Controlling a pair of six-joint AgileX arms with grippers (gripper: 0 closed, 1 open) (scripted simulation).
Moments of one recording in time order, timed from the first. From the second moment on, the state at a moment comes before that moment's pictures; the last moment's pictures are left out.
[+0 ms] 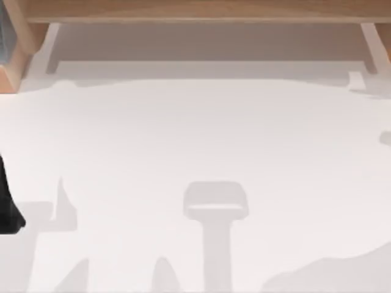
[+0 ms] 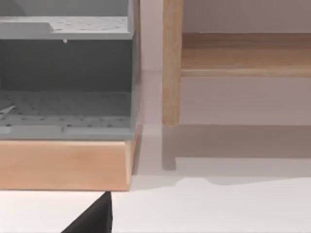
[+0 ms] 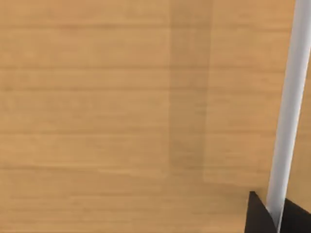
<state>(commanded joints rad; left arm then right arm) 0.00 0.00 0.00 0.00 0.00 0.00 -0.49 2.25 0.99 1.27 -0.45 -1.56</state>
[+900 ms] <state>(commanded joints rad) 0.00 0.00 0.00 0.00 0.00 0.00 -0.57 2.16 0.75 1.41 -0.53 -1.55</state>
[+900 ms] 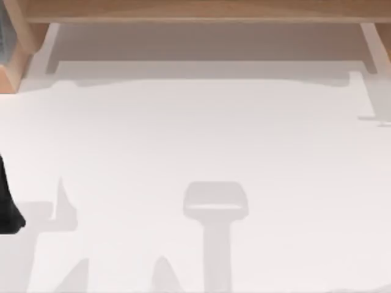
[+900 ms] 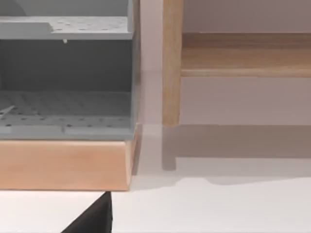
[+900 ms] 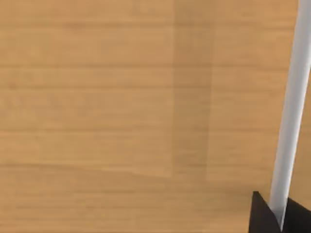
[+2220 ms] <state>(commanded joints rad) 0.00 0.00 0.00 0.00 0.00 0.00 -0.71 2.06 0.49 1.58 -0.67 -1.55</state>
